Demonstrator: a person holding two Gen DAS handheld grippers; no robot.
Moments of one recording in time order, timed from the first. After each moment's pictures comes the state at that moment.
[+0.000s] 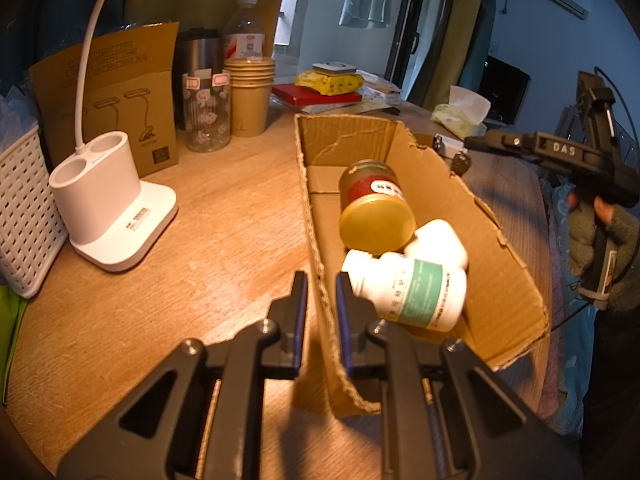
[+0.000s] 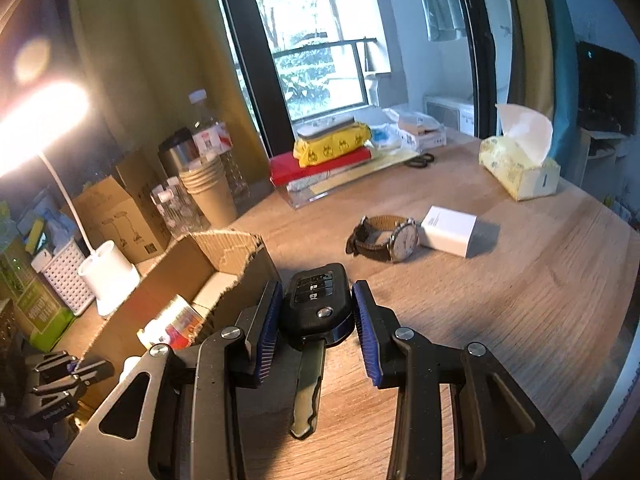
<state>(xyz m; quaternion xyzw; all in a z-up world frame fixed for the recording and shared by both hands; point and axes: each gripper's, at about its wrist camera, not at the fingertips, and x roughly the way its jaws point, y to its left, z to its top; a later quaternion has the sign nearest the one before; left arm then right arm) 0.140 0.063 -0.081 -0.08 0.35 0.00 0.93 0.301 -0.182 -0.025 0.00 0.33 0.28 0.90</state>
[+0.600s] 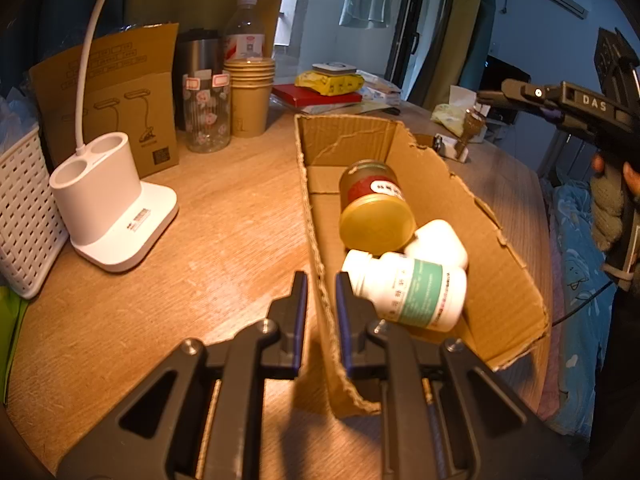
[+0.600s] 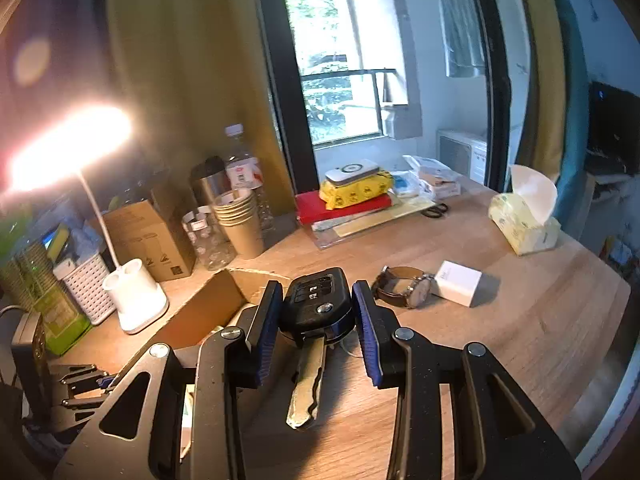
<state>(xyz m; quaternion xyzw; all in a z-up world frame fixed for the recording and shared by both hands) 0.141 0.063 -0.082 -0.08 0.35 0.00 0.93 0.278 -0.164 0.025 -0.02 0.28 0.31 0.91</state>
